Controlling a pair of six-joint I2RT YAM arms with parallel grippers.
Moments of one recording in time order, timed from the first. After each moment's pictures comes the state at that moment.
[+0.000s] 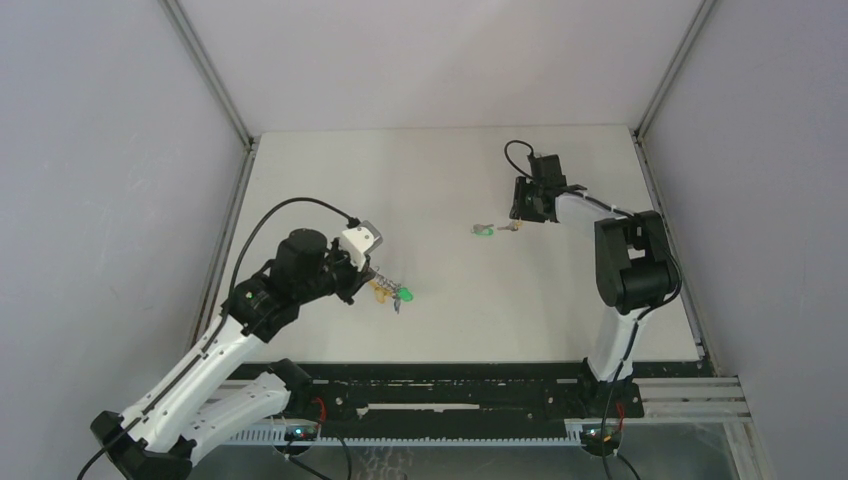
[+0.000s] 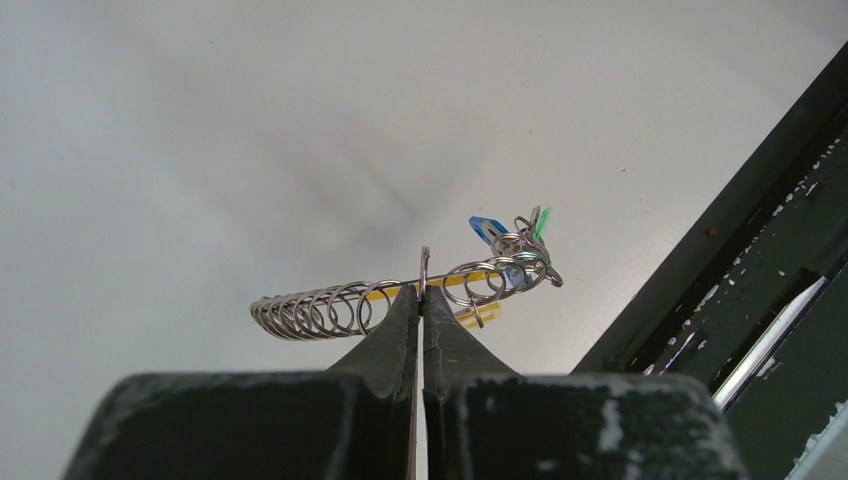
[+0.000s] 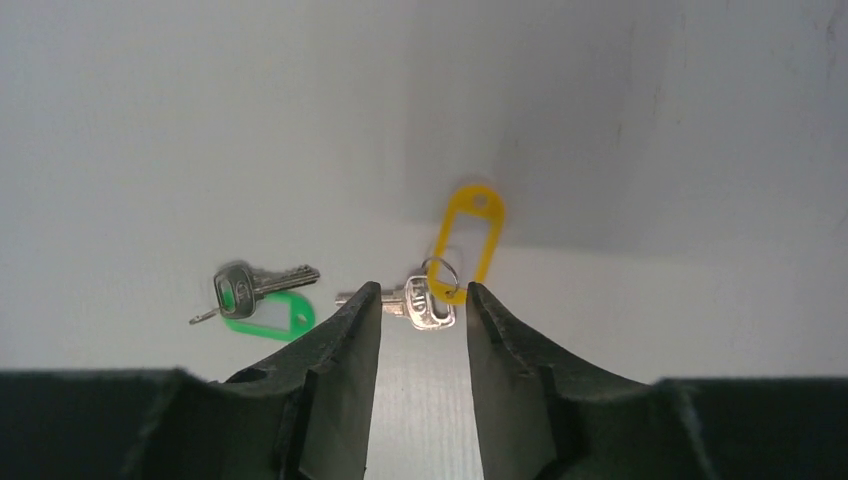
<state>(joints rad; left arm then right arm) -0.62 0.79 0.84 -0.62 0.16 0.14 0.20 1.88 1.21 -0.24 -0.04 0.31</state>
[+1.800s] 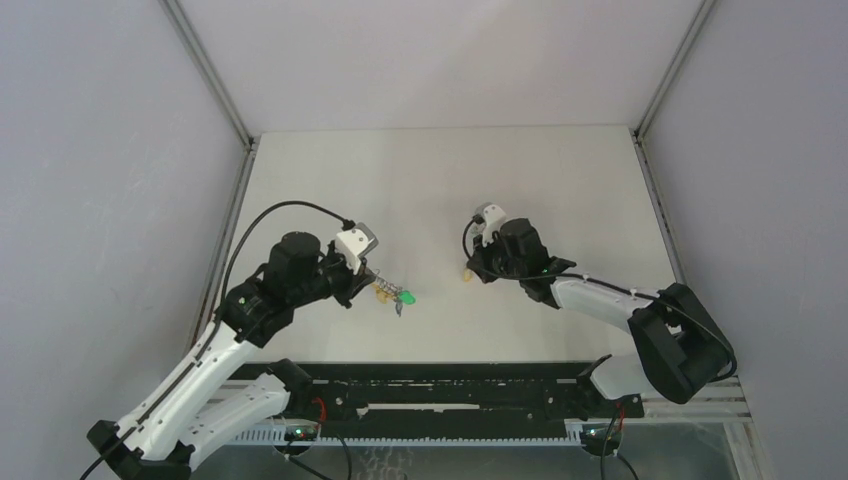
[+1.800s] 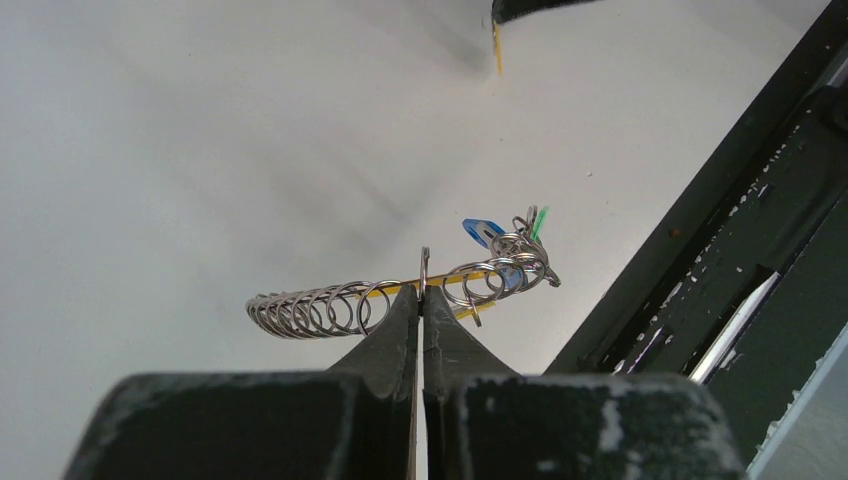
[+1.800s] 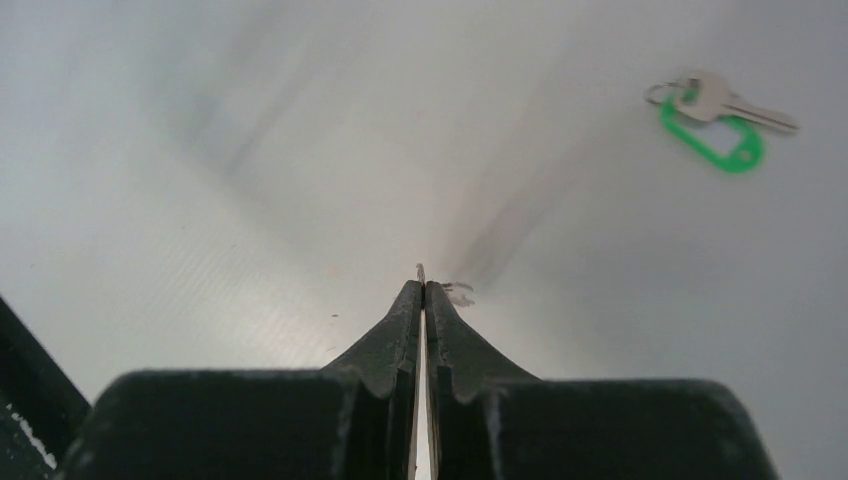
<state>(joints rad) -0.61 0.76 0.84 -0.63 0.21 0.11 0.58 1.38 0.66 0.12 -0.19 0.14</state>
